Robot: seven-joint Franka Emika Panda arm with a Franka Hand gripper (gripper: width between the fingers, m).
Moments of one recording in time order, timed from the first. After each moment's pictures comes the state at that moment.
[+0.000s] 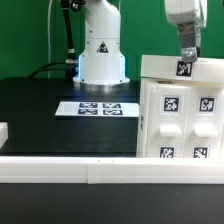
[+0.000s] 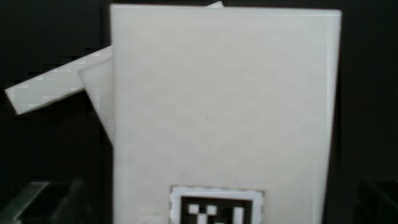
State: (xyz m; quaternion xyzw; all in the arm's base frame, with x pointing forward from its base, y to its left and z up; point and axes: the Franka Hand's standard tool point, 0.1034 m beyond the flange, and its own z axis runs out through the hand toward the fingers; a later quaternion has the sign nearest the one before) arm 0.615 0.090 0.165 -0.57 0.82 0.01 0.11
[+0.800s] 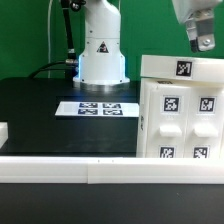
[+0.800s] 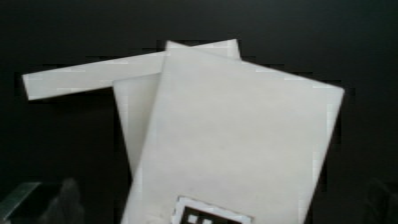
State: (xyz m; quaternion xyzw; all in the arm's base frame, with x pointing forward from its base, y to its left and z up) arm 0.617 0.101 0.179 -0.67 0.73 0.03 0.13
